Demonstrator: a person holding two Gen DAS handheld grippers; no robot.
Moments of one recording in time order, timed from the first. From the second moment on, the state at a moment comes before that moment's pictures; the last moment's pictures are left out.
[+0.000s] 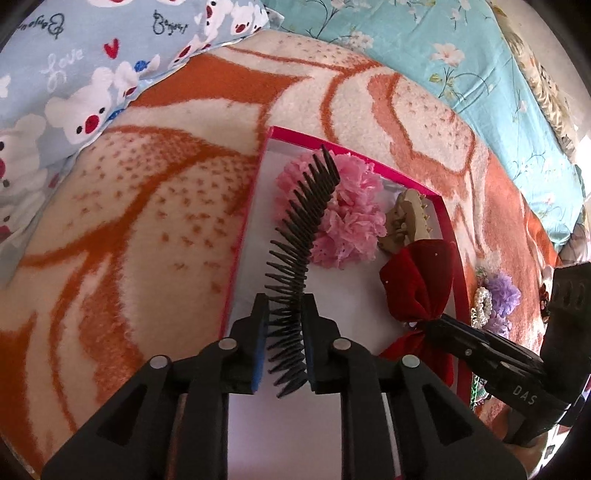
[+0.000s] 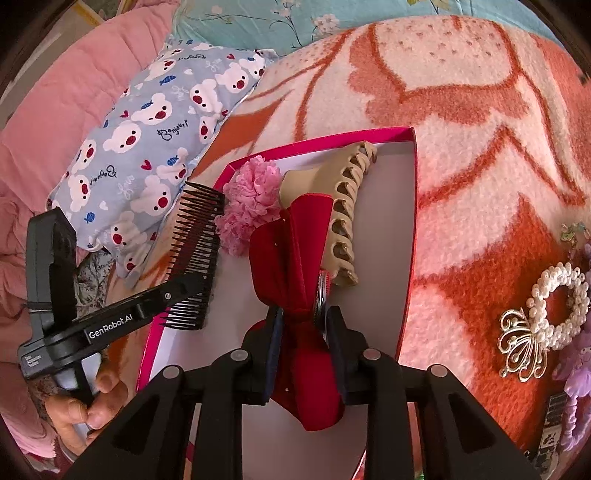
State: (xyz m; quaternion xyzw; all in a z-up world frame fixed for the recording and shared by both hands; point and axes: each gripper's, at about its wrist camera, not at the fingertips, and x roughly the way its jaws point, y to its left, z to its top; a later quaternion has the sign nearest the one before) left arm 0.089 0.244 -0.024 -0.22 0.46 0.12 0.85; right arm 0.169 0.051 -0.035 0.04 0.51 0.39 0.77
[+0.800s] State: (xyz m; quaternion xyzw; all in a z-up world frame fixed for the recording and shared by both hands) left arm 0.068 0.243 -0.002 -0.23 0.44 0.12 0.86; right arm 0.156 0.023 -0.008 0.06 0.48 0.39 0.78
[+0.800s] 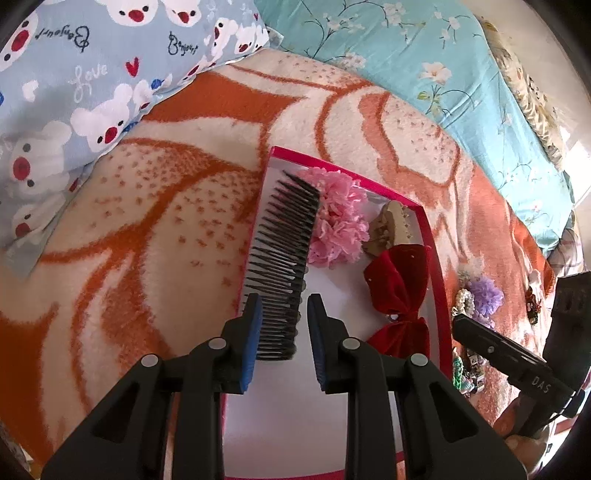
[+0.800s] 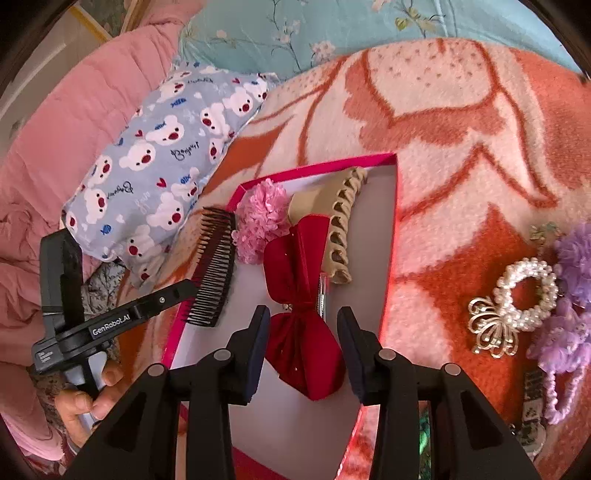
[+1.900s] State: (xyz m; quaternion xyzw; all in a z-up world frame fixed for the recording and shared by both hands) left arm 0.088 0.094 0.028 -0.16 0.46 -0.01 0.87; right arm 0.153 -0.174 -0.007 0.13 0.47 0.25 0.84
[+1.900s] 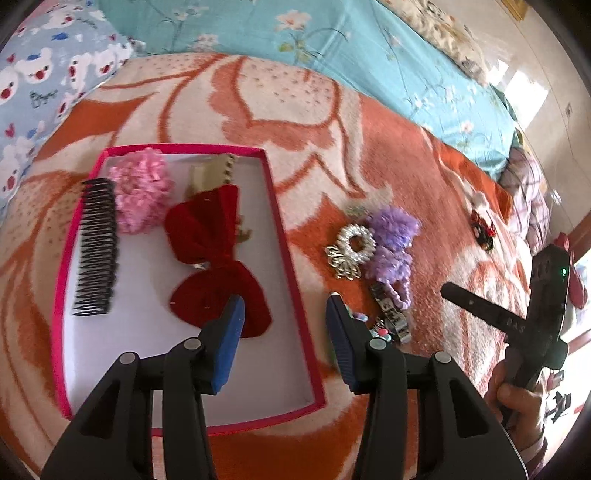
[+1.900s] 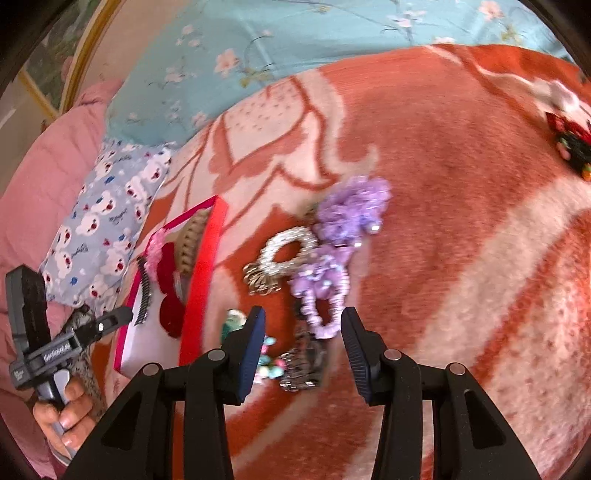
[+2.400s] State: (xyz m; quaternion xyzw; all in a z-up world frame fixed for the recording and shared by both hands) left arm 0.169 0.048 0.008 -0.10 0.49 -0.03 0.86; right arm 0.210 -0.189 -0.025 0.17 0.47 0.22 0.84
